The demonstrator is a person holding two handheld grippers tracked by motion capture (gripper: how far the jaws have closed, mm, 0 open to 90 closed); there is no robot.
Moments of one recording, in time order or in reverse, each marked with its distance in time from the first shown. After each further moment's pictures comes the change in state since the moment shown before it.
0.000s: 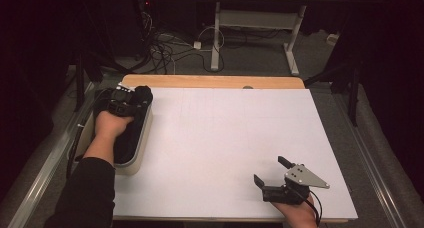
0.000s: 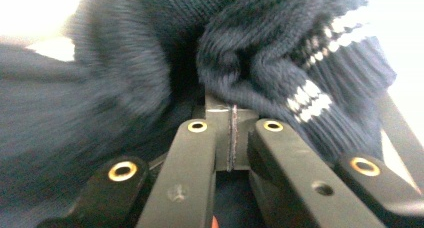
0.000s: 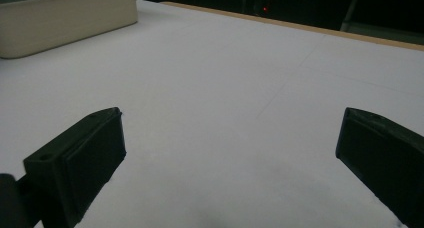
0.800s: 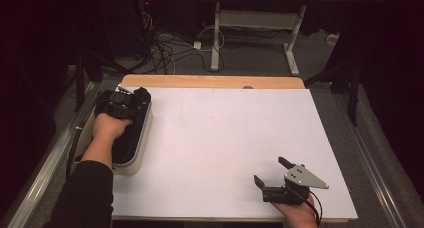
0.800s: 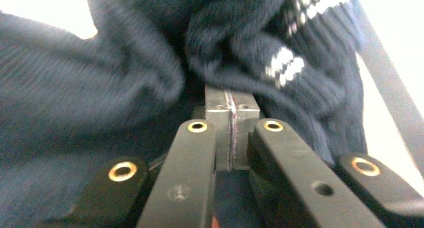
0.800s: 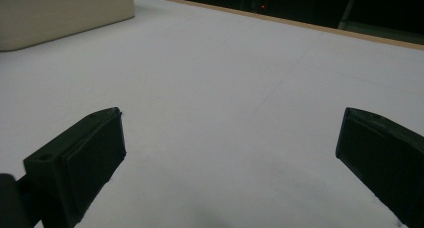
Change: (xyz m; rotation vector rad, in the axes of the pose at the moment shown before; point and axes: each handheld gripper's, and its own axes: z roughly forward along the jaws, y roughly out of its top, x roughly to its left) left arm -0.002 -0.010 -0.020 0.071 0.028 -0.014; right arm 0.000 -0.002 0.000 0.012 -0.011 -0.014
